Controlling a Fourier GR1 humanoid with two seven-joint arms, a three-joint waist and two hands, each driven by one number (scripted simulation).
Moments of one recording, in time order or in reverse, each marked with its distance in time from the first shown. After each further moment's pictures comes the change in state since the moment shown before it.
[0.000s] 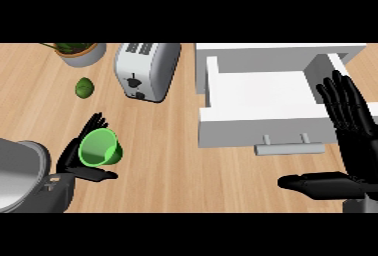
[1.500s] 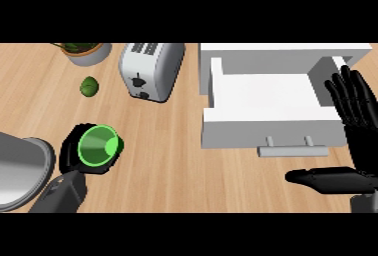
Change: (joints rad) left arm 0.037 -0.086 0.158 -0.126 0.236 0.020 -0.053; right arm -0.024 -0.028 -0.040 0.014 -0.016 0.010 0.026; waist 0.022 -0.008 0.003
